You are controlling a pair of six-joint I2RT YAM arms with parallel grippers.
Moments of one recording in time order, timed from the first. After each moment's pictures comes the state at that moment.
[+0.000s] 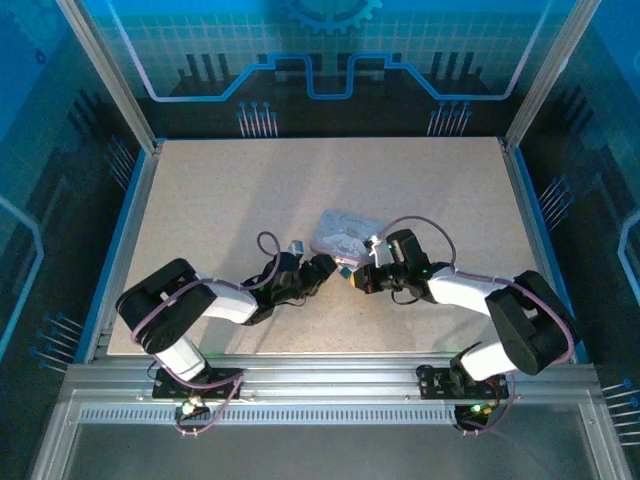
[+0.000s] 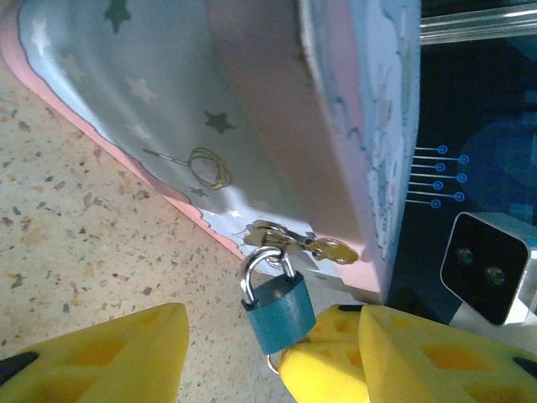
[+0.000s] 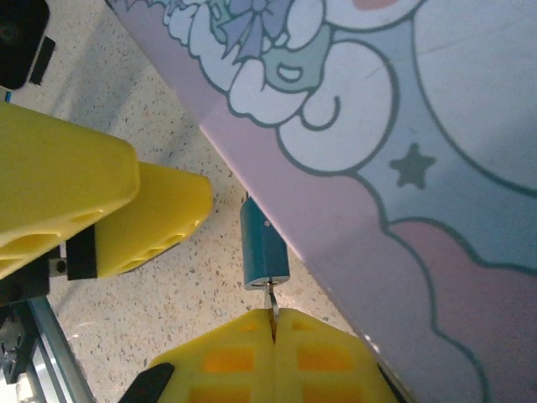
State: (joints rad) left arm -0.75 1.66 0.46 0.76 0.10 -1.42; right arm 0.51 1.46 0.56 0.06 -0.51 0.44
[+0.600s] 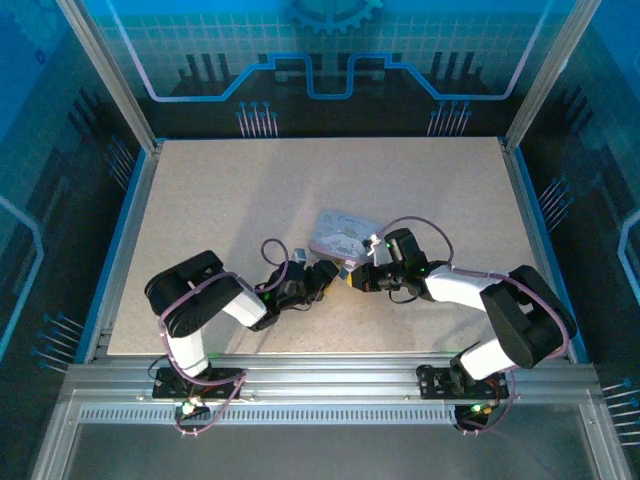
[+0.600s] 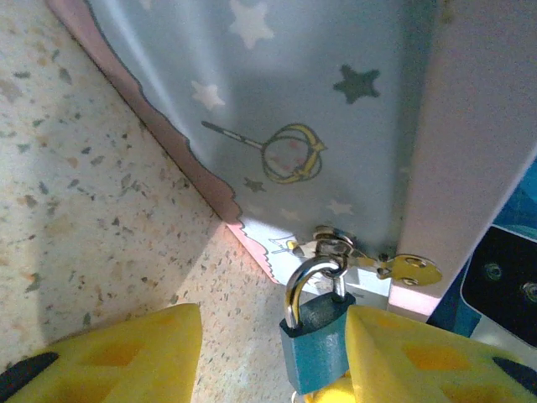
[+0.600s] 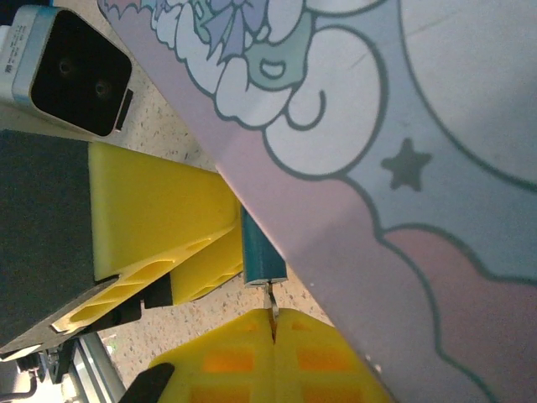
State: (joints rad) left arm -0.78 1.81 0.44 0.96 0.06 -1.53; right arm 0.51 1.49 0.56 0.09 -0.56 0.53
